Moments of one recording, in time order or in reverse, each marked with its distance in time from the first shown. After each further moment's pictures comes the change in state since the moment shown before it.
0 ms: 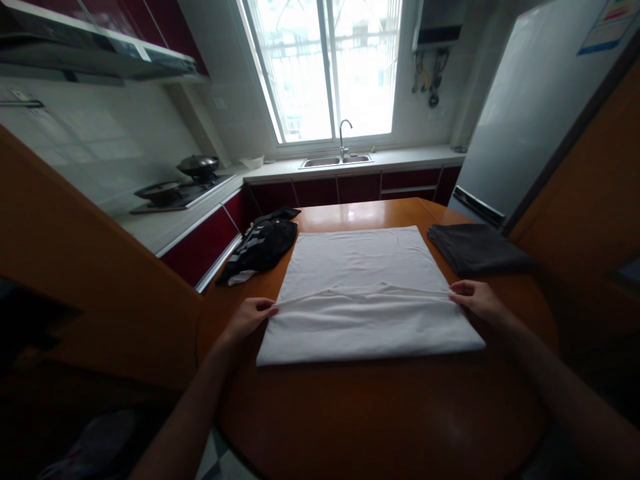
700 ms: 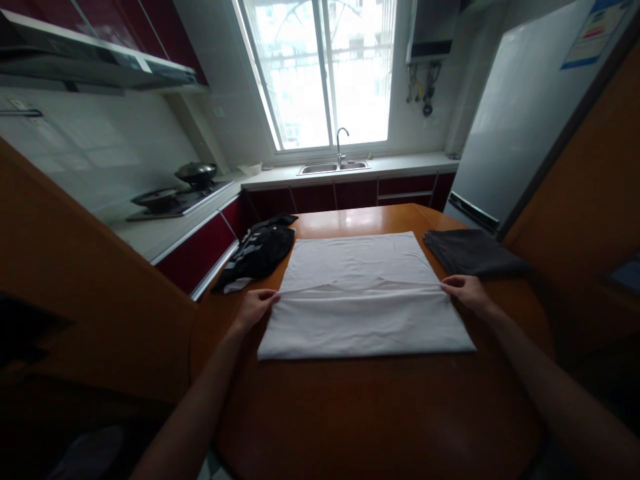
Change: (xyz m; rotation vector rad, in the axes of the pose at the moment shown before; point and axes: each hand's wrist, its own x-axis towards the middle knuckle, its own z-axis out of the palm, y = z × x) left_hand 0.054 -0.016 0.011 -0.135 0.203 0.013; right_hand 0.038 -0.005 0.005 0.042 0.103 -0.029
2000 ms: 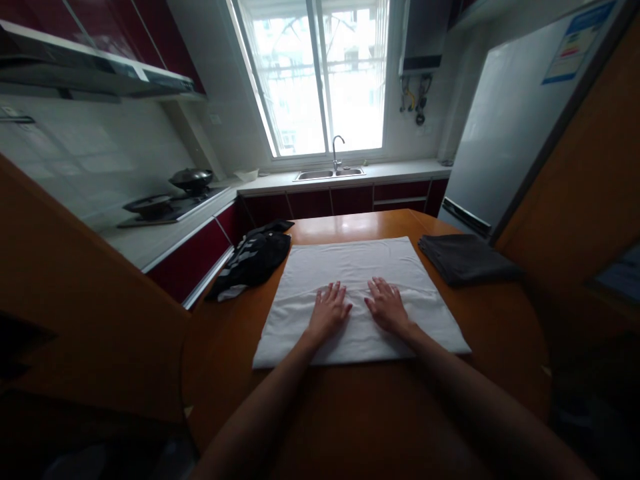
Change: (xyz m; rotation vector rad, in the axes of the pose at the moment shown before) left_hand -0.041 0.082 0.179 0.795 -0.186 0.539; right_hand -0.071 -0.073 0.167 -0.800 -0.237 -0.485
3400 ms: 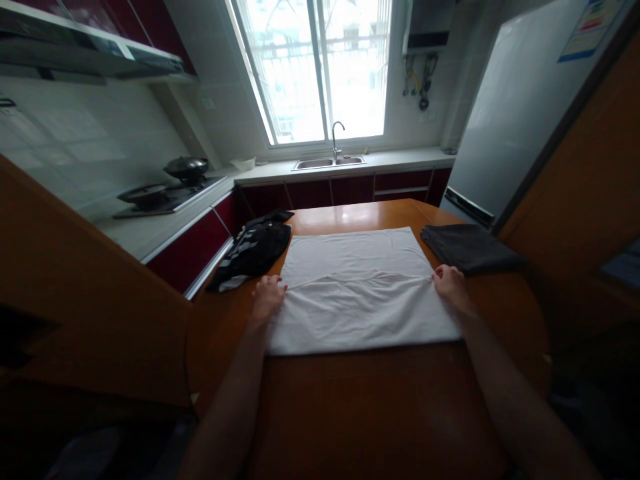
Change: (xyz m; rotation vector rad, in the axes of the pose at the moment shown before) left_hand -0.021 -0.140 -0.051 -0.109 0.104 -0.564; right_hand -0.008 0.150 -0.045 0.032 0.233 0.495
